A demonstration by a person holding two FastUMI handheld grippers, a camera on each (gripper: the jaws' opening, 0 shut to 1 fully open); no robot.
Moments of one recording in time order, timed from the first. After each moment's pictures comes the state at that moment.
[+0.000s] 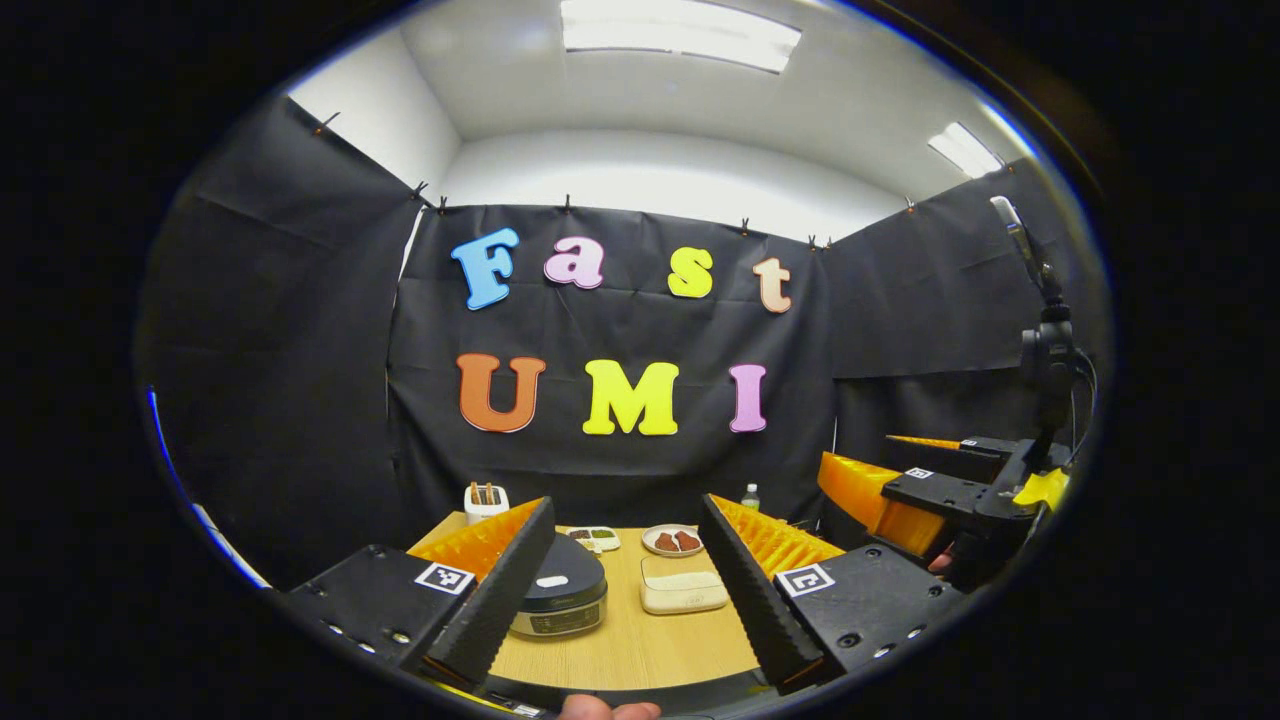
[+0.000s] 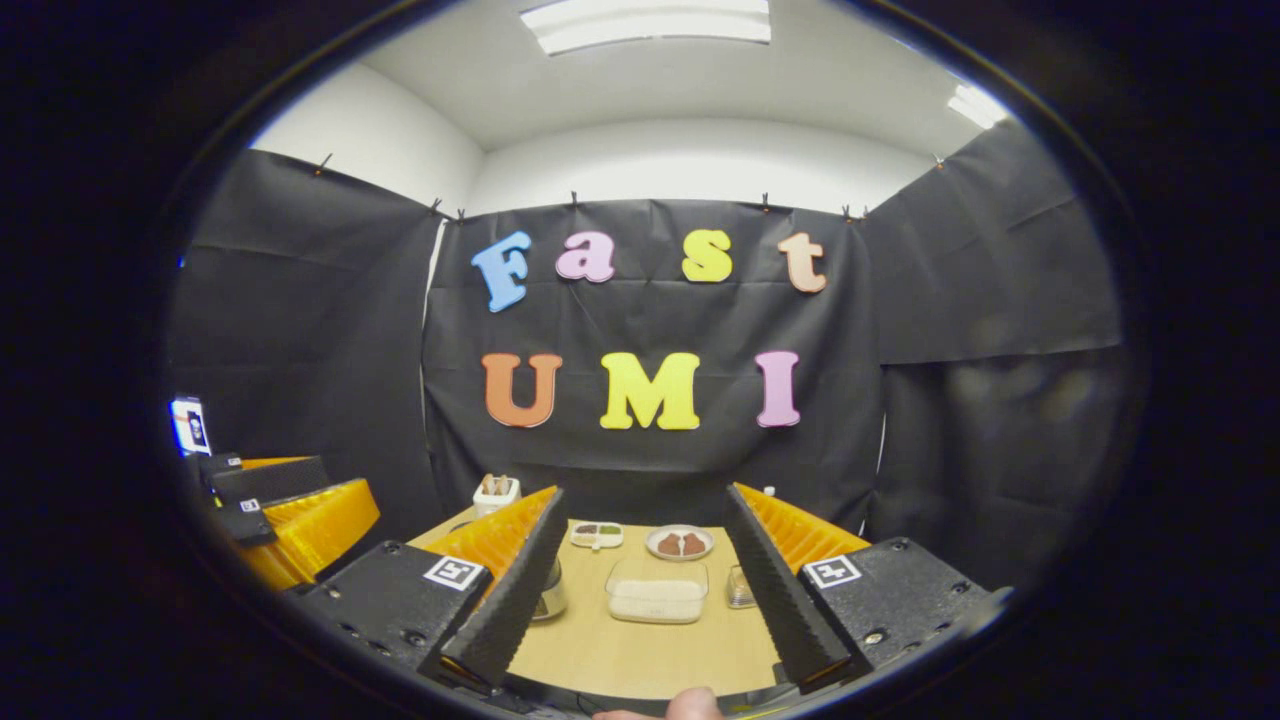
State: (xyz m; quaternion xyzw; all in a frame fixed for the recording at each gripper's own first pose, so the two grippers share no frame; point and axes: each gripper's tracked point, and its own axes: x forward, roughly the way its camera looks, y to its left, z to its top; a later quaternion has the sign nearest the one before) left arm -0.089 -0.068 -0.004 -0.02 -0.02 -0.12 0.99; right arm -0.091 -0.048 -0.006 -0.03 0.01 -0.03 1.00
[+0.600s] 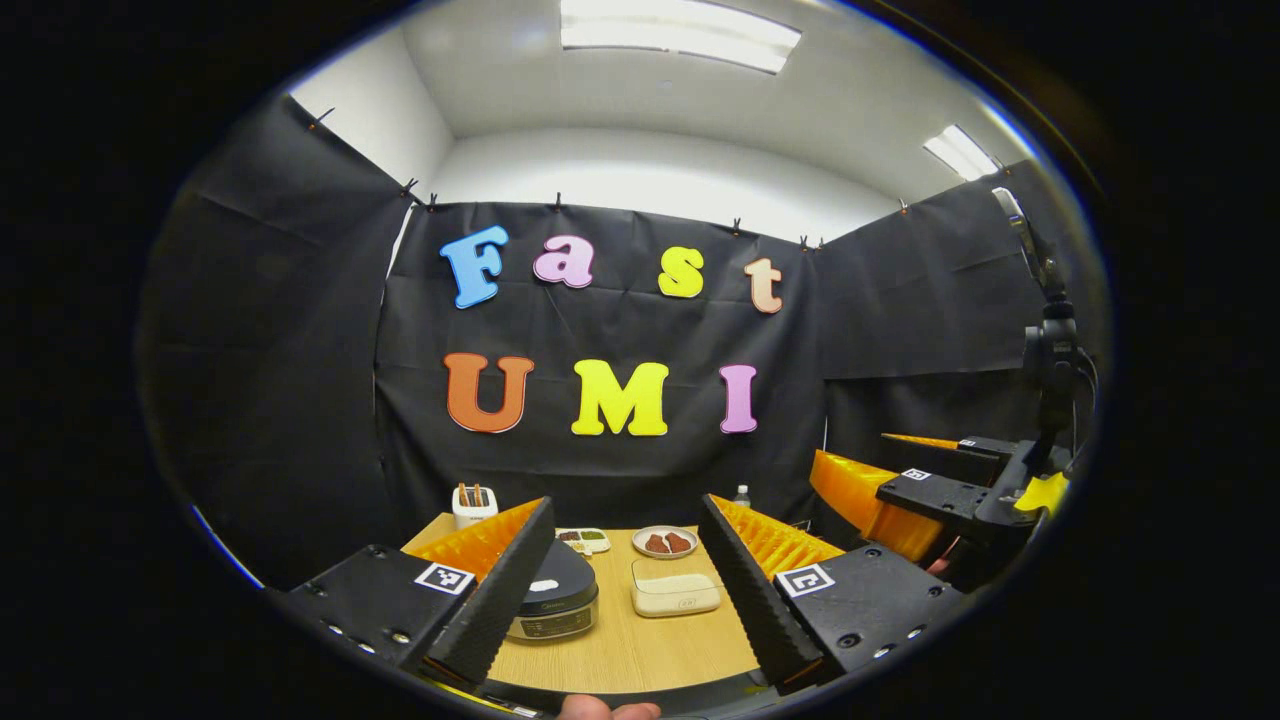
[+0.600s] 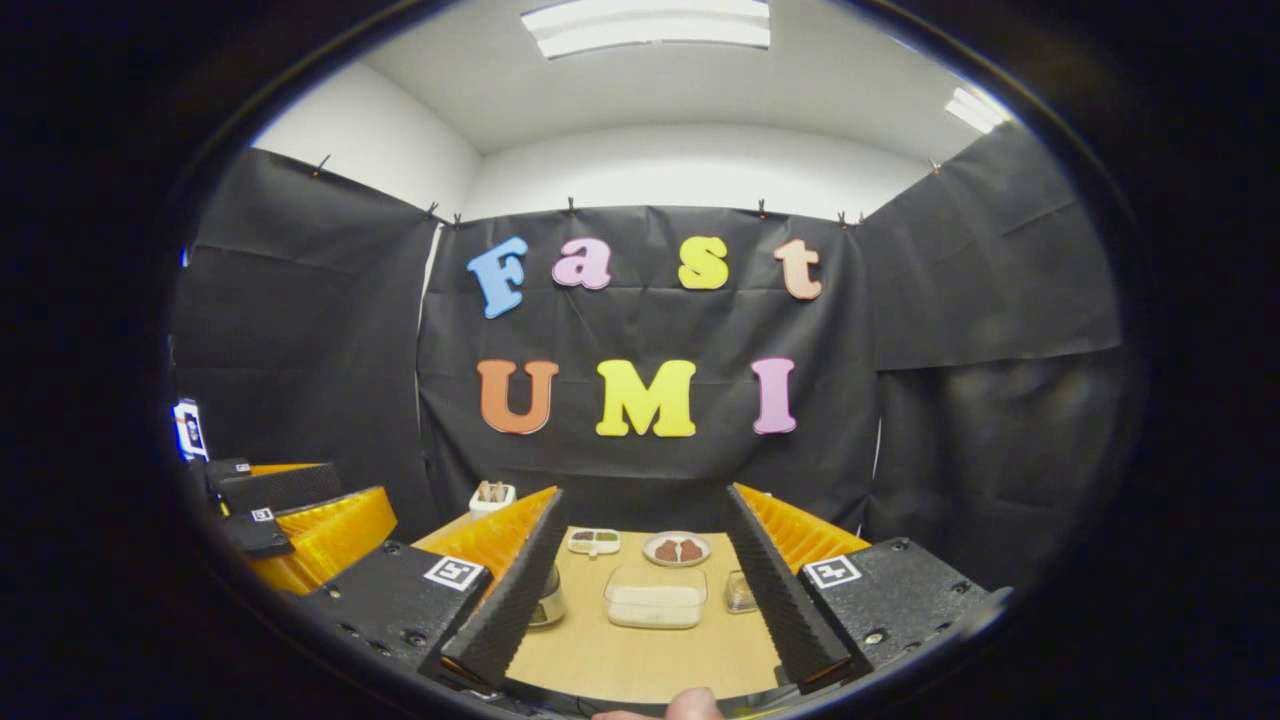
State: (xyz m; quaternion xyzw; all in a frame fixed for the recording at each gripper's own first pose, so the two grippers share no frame) left arm -0.081 -0.073 -0.009 -0.02 -0.02 -0.13 0.99; right arm -0.089 -0.052 -0.004 -0.03 0.01 -0.04 1.00
